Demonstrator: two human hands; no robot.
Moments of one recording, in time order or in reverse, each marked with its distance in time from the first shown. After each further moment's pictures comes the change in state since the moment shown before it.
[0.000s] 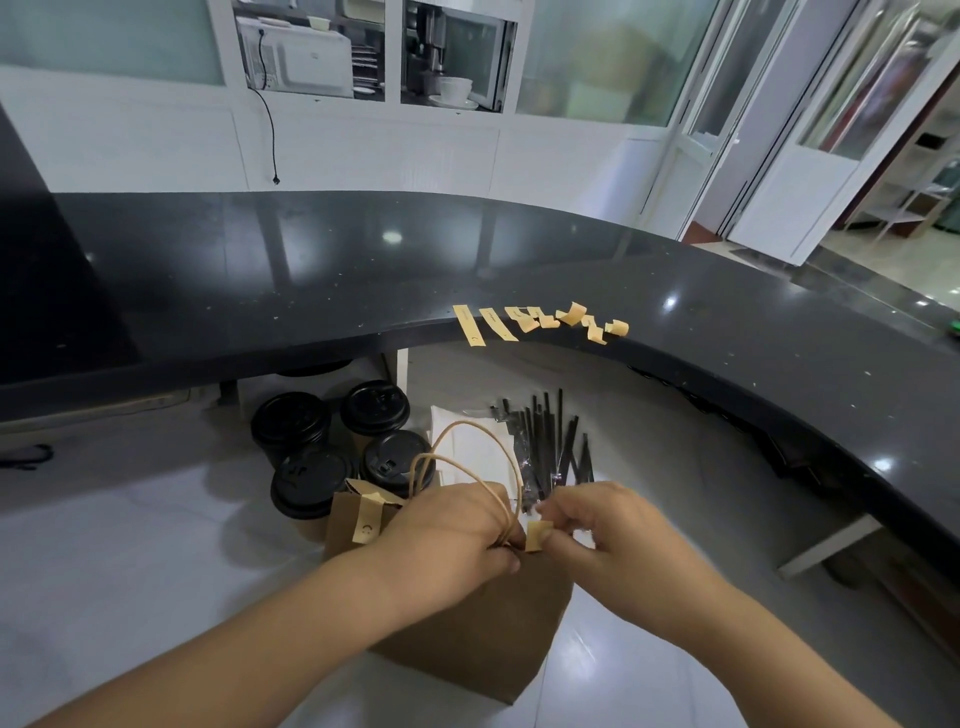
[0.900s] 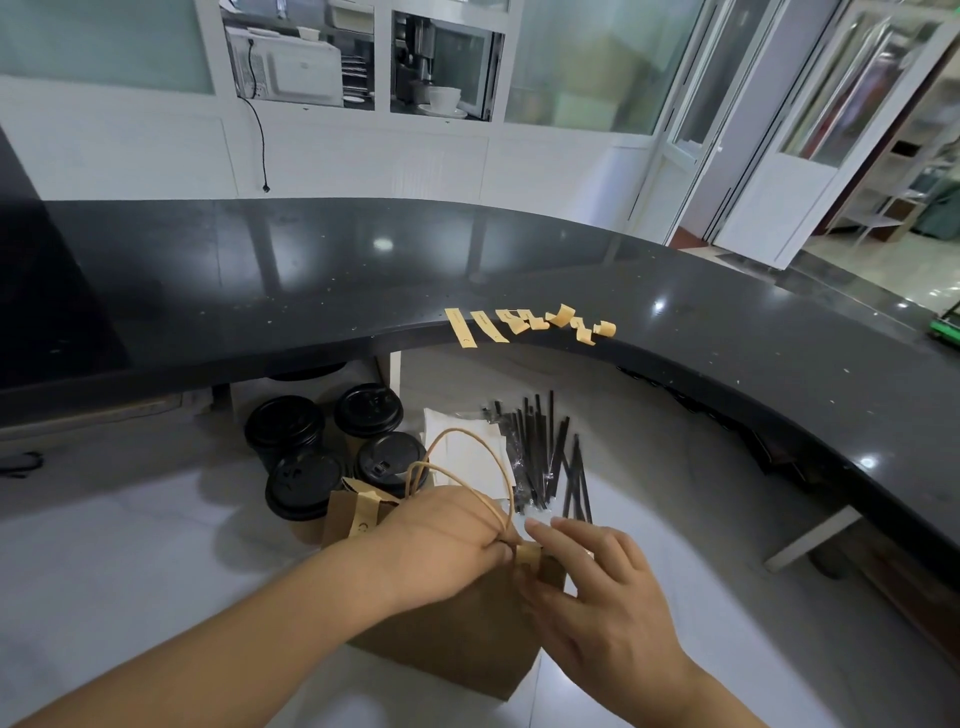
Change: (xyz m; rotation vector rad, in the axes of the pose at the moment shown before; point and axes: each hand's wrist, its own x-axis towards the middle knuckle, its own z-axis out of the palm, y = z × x) left_hand 0.001 -0.003 0.001 0.012 -0.125 0.052; right_hand -0.038 0.029 0.065 -0.333 0.525 -0.463
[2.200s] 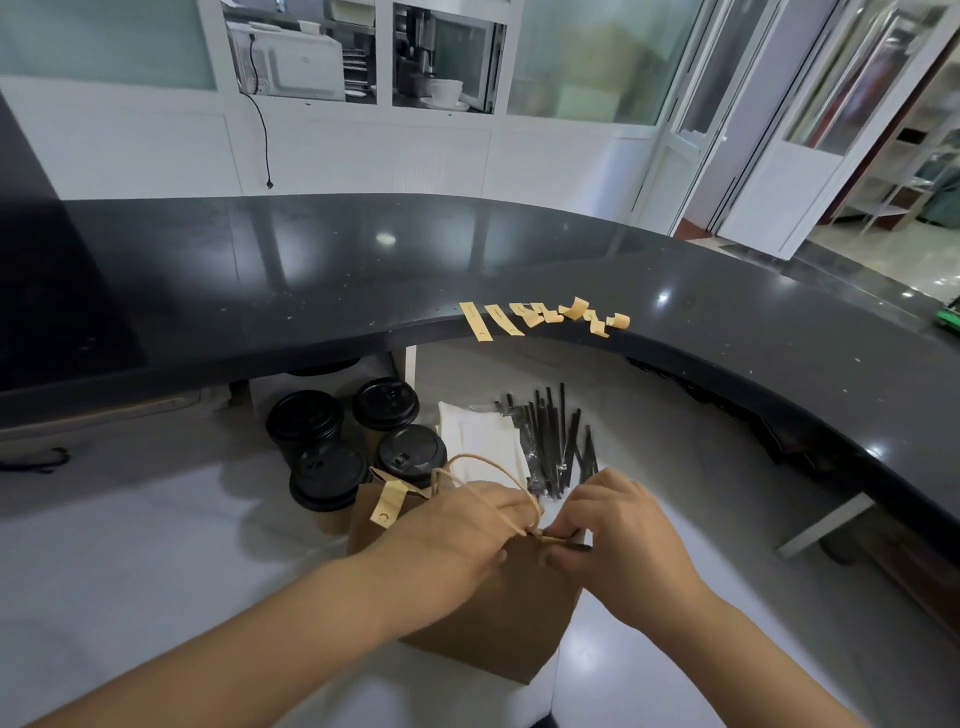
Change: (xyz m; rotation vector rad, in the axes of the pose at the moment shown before) left_hand -0.019 -0.021 0.022 0.043 0.344 0.264; right_hand 0.046 0.003 -0.013 0.184 -0.378 0.430
